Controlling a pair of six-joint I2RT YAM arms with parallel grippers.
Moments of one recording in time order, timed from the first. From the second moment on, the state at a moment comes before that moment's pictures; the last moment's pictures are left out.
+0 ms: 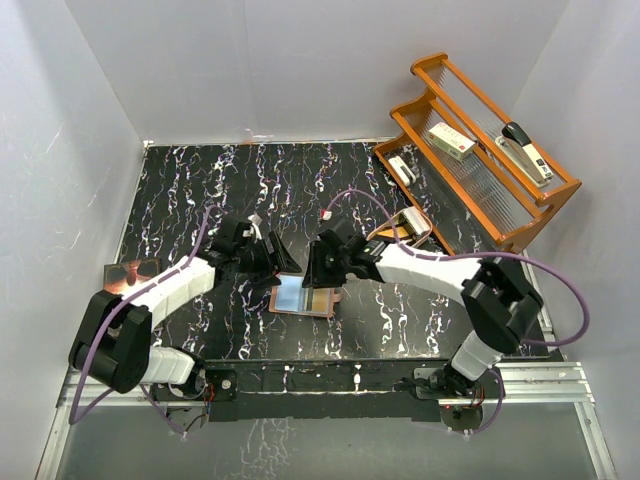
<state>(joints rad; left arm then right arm) -0.45 1.35 0.71 -0.25 0.39 -0.85 0.83 1.59 1.03 -0.32 -0.15 0.81</state>
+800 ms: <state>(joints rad) -0.34 1.37 0.62 -0.16 0.53 -0.84 0.91 1.85 1.13 -0.29 -0.11 0.82</state>
